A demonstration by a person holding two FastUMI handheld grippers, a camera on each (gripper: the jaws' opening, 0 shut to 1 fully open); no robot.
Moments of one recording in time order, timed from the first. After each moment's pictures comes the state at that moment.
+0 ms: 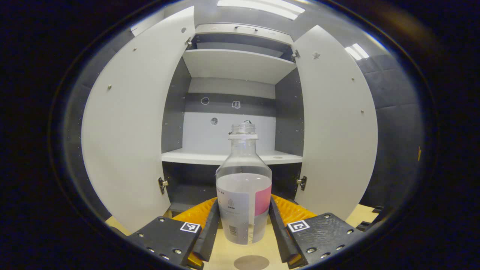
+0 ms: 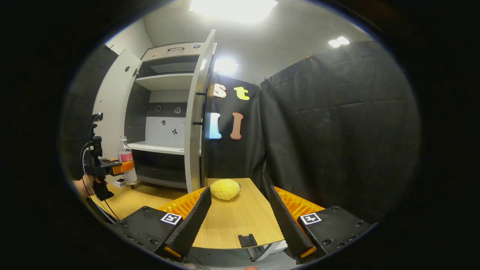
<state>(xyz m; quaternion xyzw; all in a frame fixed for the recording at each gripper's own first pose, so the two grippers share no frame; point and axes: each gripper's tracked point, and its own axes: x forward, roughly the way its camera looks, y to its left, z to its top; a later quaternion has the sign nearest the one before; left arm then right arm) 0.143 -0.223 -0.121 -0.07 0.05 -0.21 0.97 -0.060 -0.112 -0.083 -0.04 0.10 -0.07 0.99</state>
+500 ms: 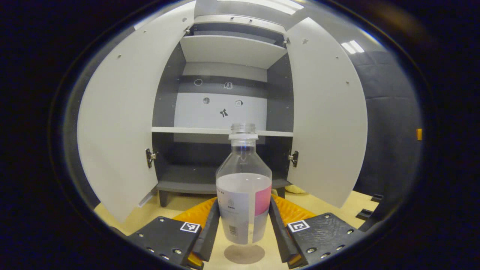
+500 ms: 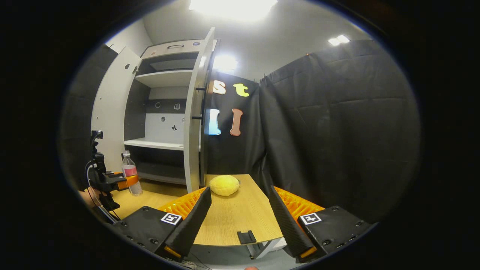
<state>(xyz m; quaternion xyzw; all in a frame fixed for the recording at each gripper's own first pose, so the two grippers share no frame) 0.112 -0.248 -0.201 -0.07 0.09 -0.24 0.96 -0.068 -0.113 -0.098 -0.05 0.12 -0.07 0.99</state>
